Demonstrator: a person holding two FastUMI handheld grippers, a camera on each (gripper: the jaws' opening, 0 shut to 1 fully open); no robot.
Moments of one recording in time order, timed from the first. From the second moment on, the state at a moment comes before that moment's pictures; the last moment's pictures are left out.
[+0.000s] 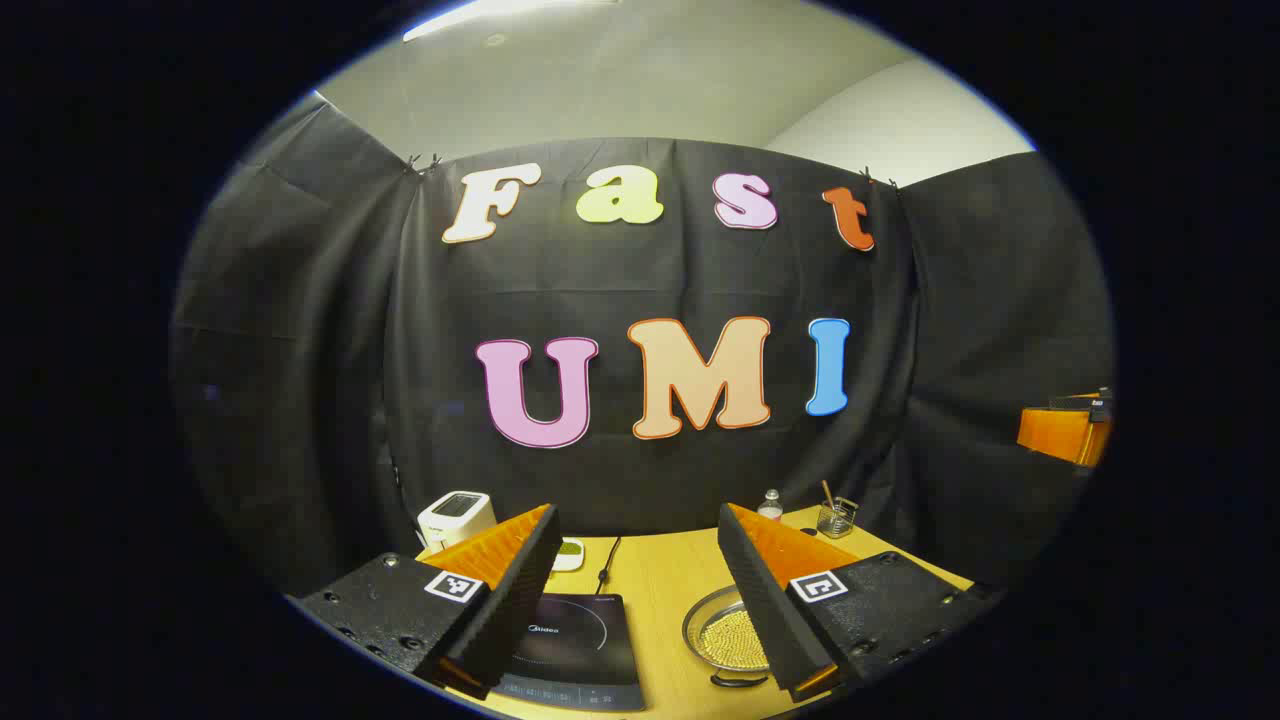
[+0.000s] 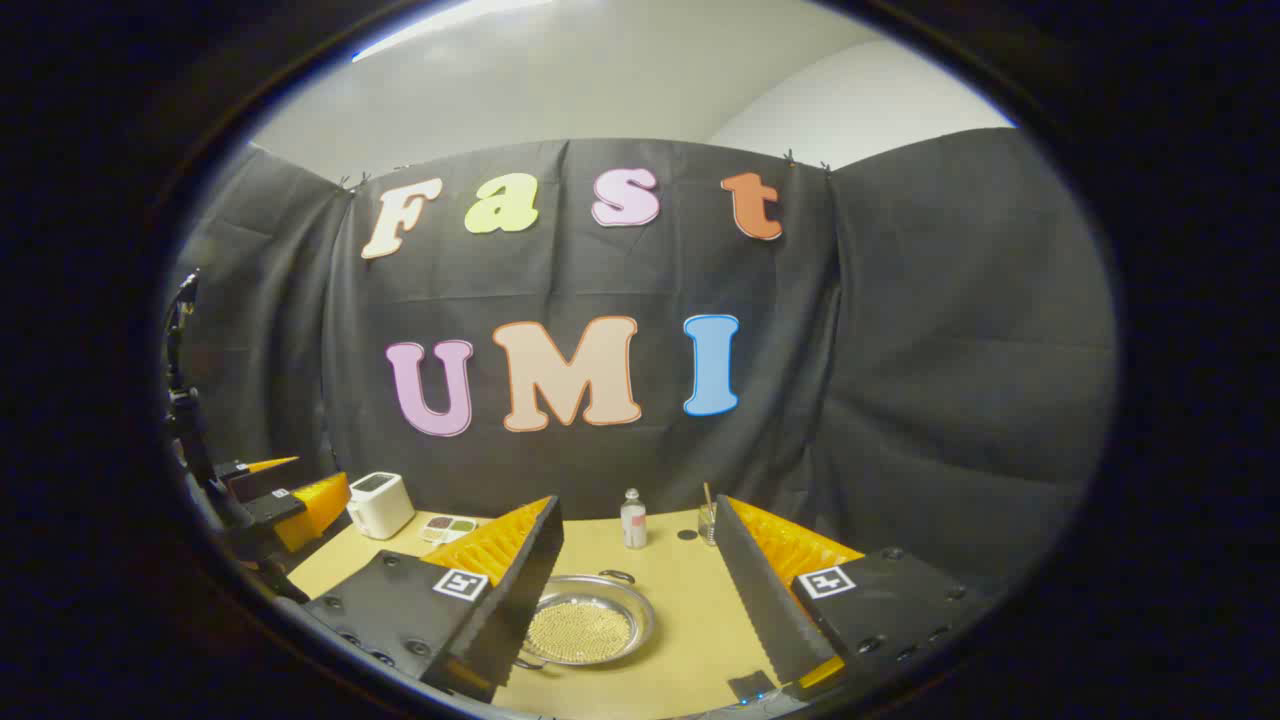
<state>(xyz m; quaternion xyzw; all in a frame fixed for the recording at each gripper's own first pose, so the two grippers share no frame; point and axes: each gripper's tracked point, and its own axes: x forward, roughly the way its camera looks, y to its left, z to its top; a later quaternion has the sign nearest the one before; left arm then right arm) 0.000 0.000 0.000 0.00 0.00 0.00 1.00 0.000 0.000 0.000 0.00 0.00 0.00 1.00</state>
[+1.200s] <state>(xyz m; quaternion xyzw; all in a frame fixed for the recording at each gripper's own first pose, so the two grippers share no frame) -0.010 -0.075 0.006 -0.01 0.02 0.11 0.99 0.094 -0.065 -0.025 0.04 0.04 0.14 0.99</state>
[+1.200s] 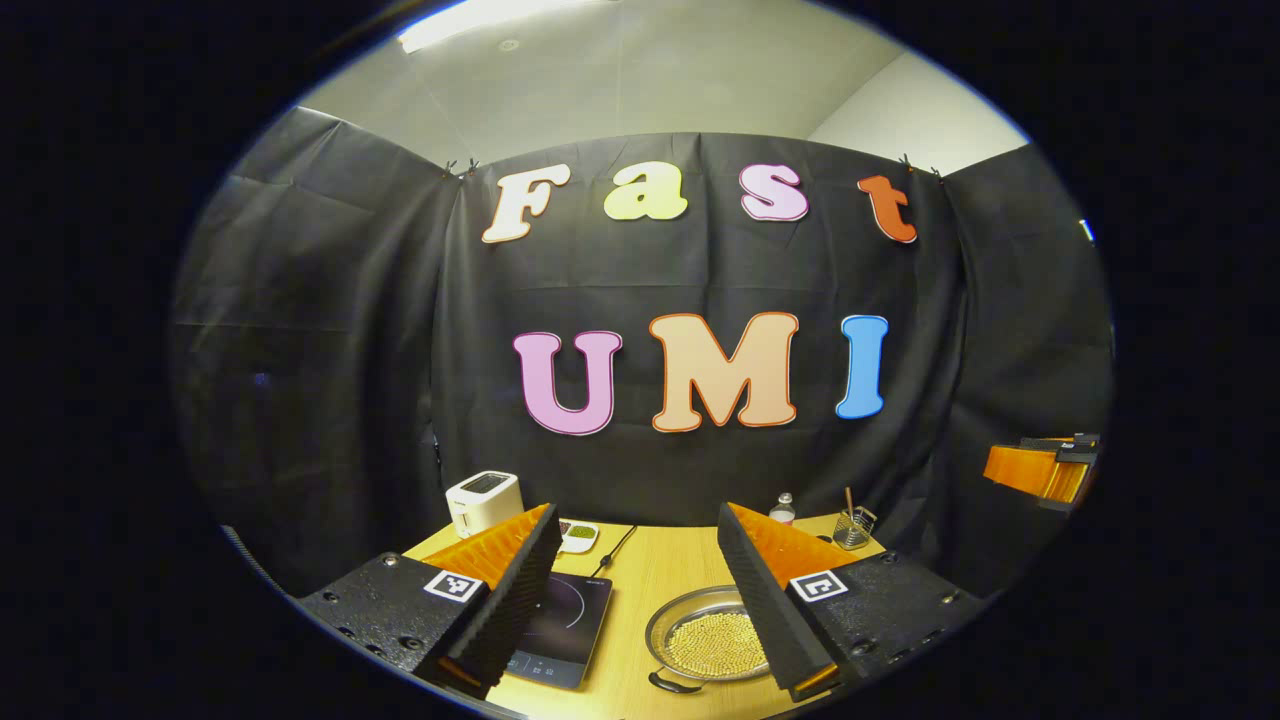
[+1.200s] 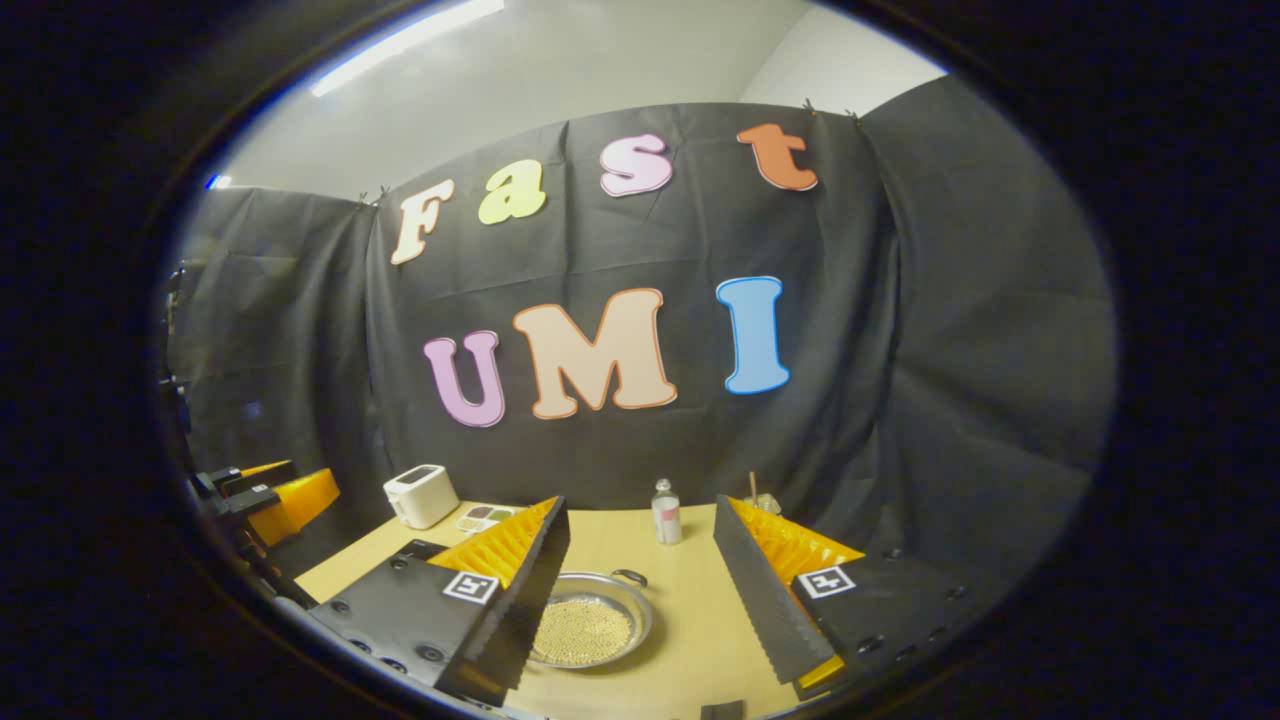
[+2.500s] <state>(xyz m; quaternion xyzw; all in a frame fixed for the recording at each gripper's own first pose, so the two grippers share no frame) 0.035 0.065 -0.037 -0.02 0.05 0.10 0.99 0.103 0.067 -0.190 -0.04 0.23 0.10 0.97</state>
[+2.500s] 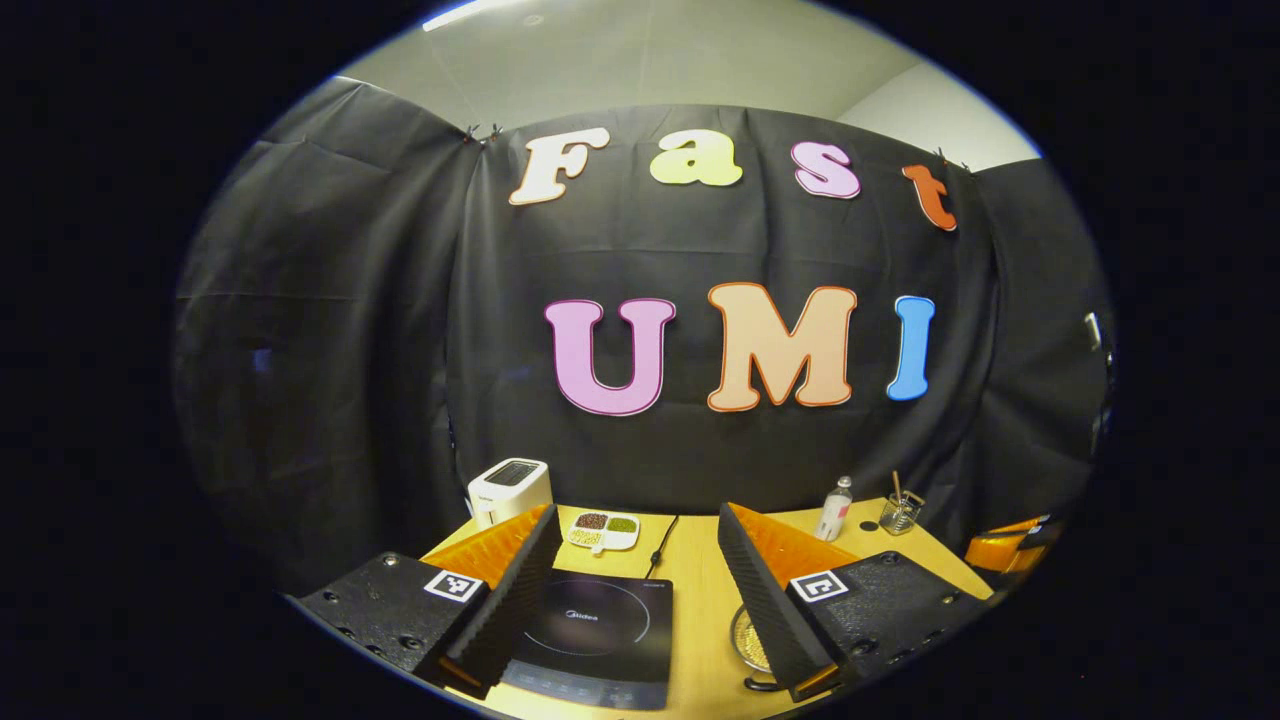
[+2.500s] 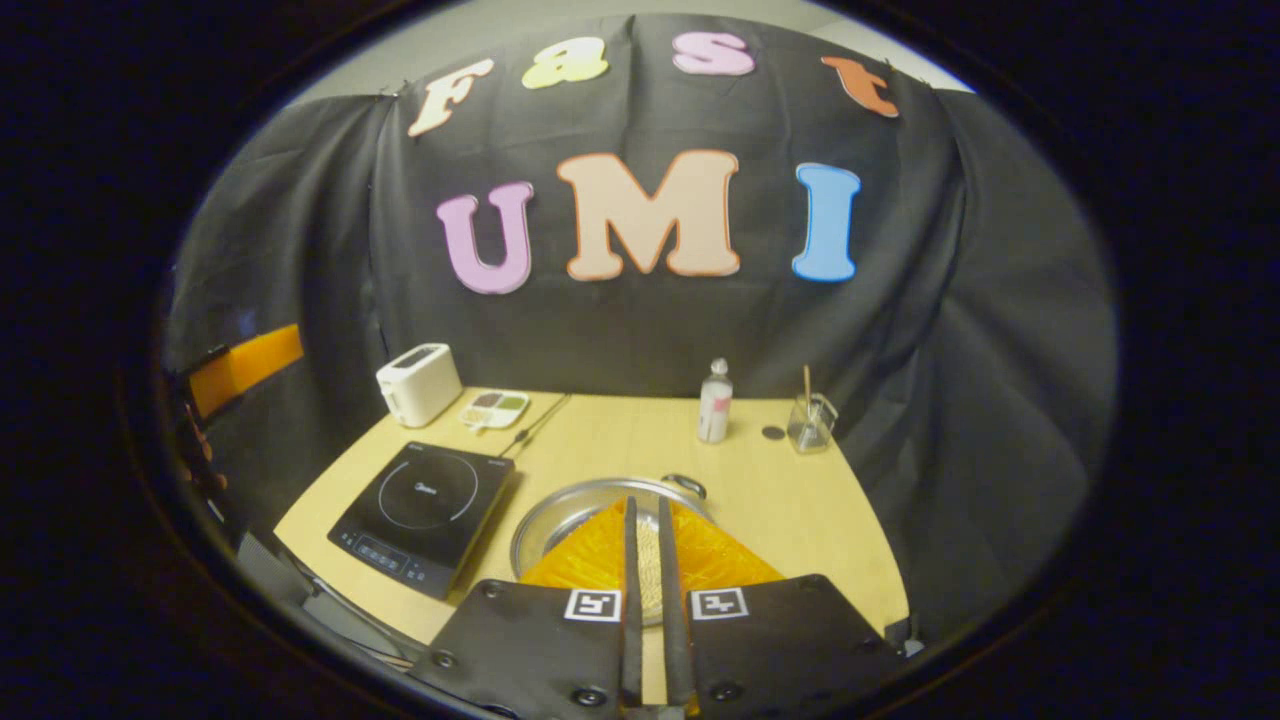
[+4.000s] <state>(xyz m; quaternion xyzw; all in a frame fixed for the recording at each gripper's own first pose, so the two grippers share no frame) 0.035 0.163 -0.117 -0.05 0.12 0.10 0.99 0.043 0.117 -0.446 0.02 0.60 0.00 0.80</state>
